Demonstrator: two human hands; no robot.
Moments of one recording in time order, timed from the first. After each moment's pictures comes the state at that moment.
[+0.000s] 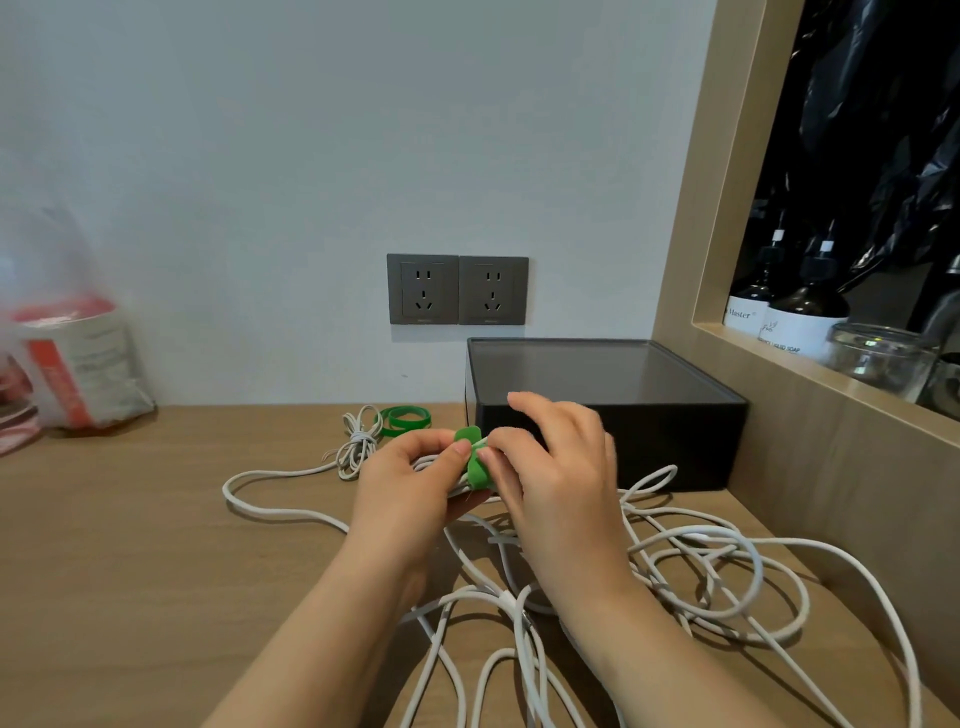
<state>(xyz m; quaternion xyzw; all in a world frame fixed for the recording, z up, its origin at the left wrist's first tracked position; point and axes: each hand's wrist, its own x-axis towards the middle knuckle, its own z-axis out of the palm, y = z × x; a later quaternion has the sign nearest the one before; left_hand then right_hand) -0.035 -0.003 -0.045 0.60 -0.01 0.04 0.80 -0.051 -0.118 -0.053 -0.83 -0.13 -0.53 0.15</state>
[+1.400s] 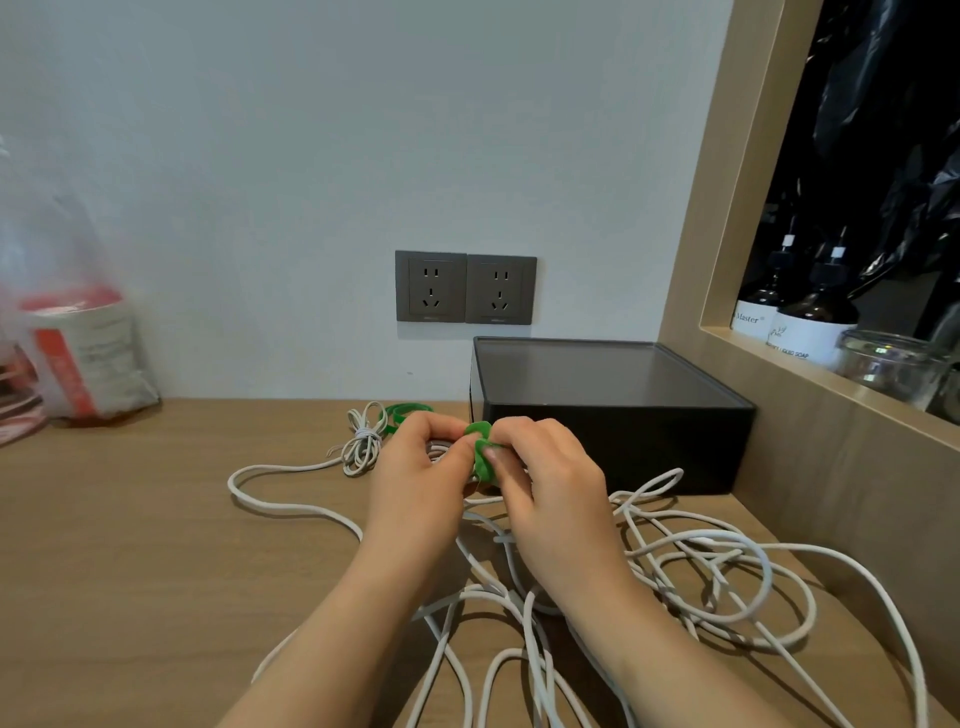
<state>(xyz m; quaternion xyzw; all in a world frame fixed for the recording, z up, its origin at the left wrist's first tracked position) -0.041 -0.005 -0.039 0.68 -0.06 0.14 0.71 -0.049 -0.112 -0.055 -0.85 -0.18 -0.40 0.31</state>
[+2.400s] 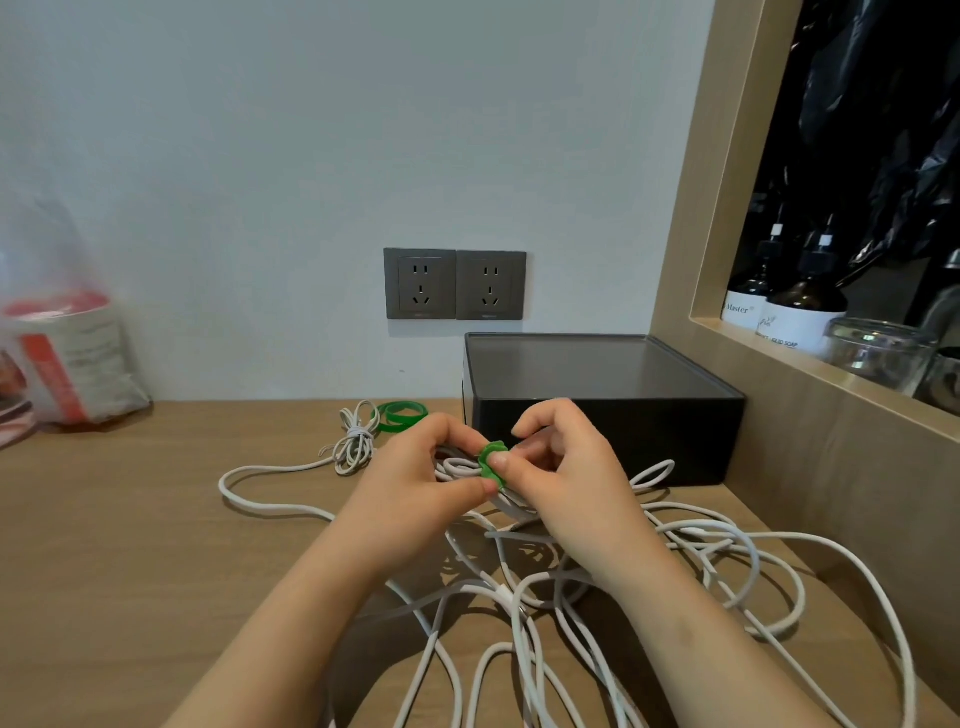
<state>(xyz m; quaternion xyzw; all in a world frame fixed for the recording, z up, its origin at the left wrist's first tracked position) -0.045 0.013 -0.032 0.81 -0.21 0.08 0.55 -0.061 -0.134 -0.034 -0.81 -0.11 -0.19 0.54</state>
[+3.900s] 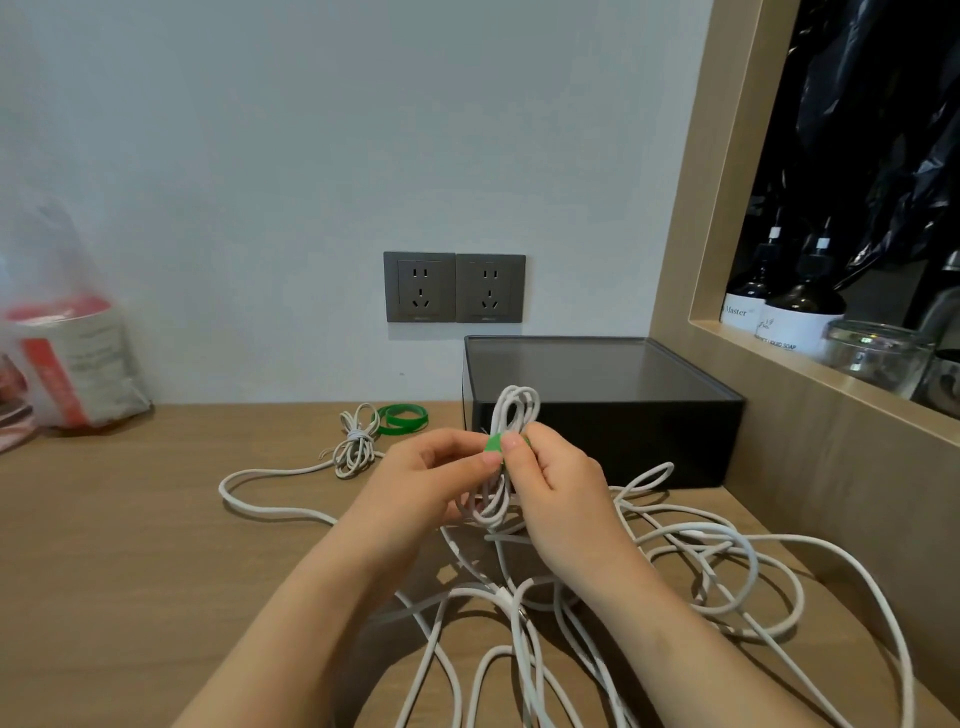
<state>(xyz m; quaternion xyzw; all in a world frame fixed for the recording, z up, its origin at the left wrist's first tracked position) -0.041 0.008 -0.036 0.70 -0.15 -0.06 0.70 -0.062 -0.124 -0.039 -0.82 -0.12 -0.20 0.52</state>
